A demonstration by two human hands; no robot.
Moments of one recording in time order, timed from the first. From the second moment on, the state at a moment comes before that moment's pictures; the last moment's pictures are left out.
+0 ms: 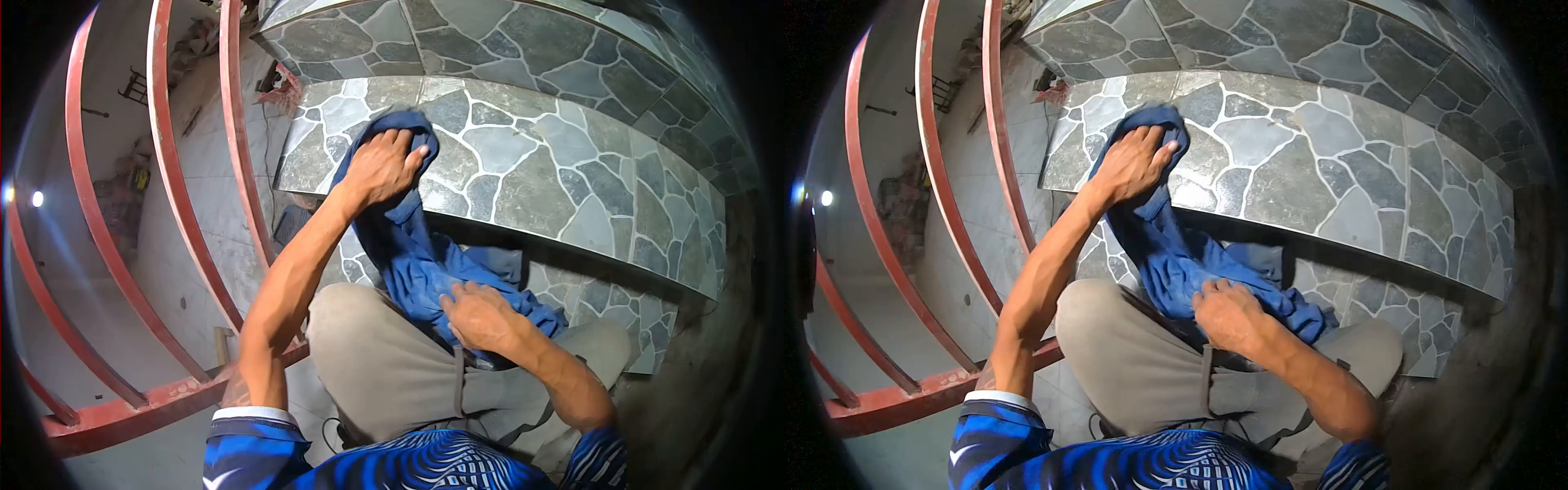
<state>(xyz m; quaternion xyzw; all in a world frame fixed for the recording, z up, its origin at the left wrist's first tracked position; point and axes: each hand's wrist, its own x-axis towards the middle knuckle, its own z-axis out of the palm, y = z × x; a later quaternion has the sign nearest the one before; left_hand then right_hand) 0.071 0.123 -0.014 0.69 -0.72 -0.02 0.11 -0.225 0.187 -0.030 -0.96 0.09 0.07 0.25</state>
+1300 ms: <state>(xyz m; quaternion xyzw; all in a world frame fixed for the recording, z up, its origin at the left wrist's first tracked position) 0.077 0.149 -0.006 0.67 -0.73 -0.10 0.07 -0.224 0.182 -0.076 -0.93 0.09 0.17 0.31</state>
